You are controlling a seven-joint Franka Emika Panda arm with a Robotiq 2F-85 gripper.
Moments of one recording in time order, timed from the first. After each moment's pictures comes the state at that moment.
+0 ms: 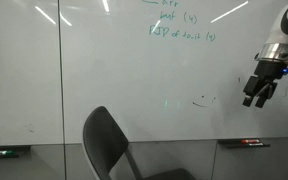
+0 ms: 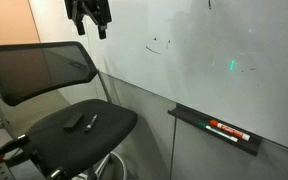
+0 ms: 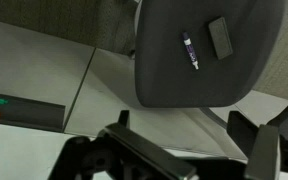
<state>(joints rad) 0.06 -0.50 -0.09 -2.54 0.09 2.21 -0.19</state>
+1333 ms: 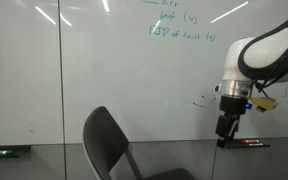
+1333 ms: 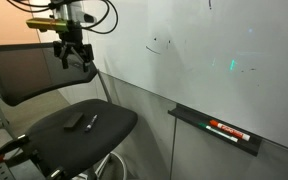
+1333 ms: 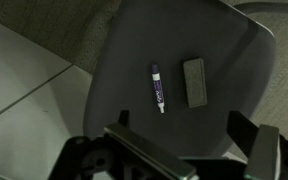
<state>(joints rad) 0.19 -0.17 0.09 -2.53 0.10 2.37 -0.18</state>
